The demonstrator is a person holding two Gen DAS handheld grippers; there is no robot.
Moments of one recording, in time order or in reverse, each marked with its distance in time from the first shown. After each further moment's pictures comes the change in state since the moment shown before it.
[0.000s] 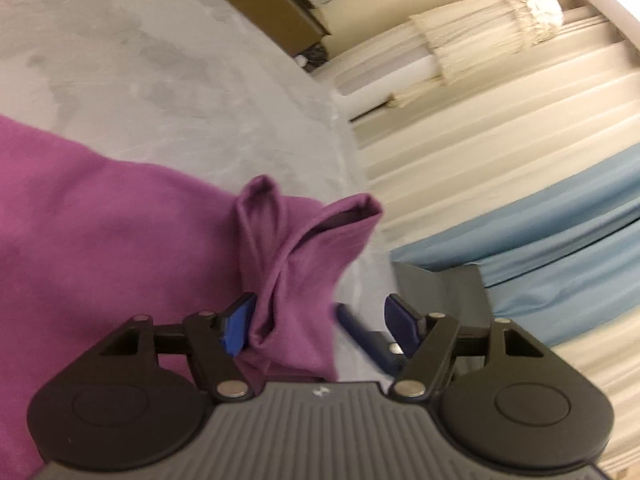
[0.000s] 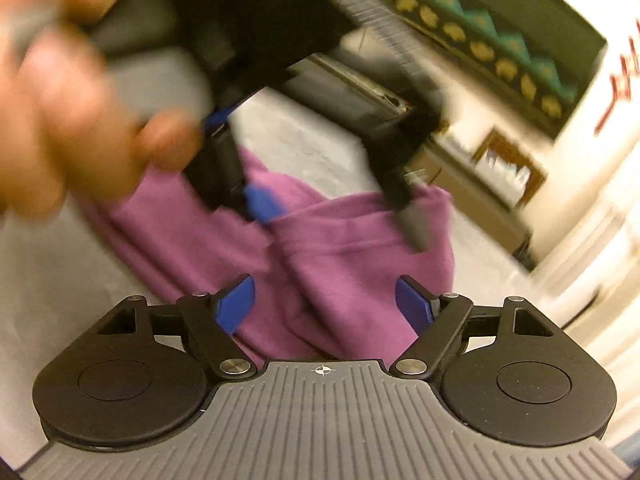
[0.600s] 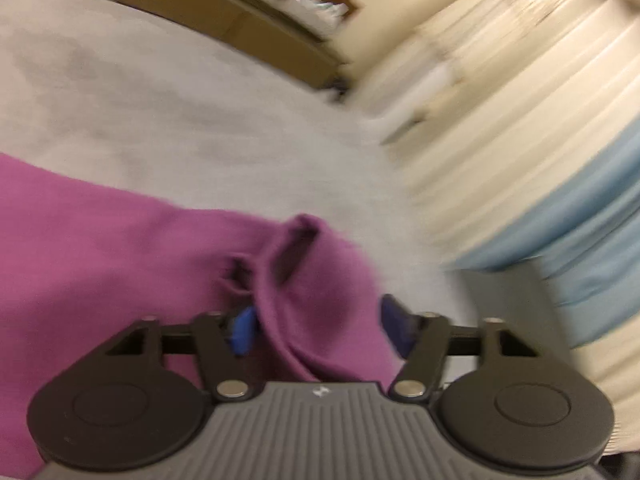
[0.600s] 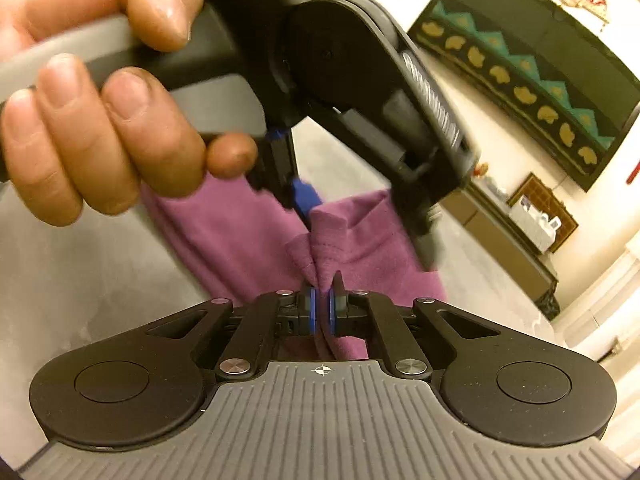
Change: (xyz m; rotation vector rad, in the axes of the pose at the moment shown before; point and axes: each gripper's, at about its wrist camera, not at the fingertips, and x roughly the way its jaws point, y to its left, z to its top) left arm -0.016 -0.006 -0.018 0.176 -0.114 0.338; right arm -0.029 0.012 0.000 -0.055 -0.072 0.146
